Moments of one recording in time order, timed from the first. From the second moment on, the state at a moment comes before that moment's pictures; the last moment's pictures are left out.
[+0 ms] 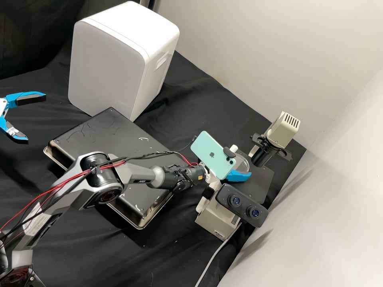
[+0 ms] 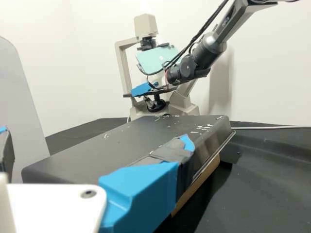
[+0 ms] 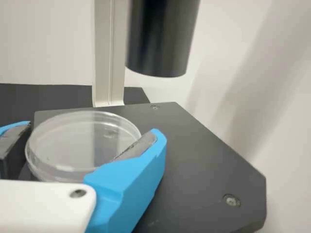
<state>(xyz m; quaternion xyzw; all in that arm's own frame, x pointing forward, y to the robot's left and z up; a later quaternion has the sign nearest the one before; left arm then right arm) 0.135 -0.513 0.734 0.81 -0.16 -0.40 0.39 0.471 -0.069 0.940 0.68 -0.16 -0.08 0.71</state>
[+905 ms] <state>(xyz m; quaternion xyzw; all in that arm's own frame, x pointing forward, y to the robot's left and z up) 0.135 -0.513 0.734 0.81 -0.16 -0.40 0.39 0.449 -0.054 0.929 0.69 -0.14 -0.06 0.71</state>
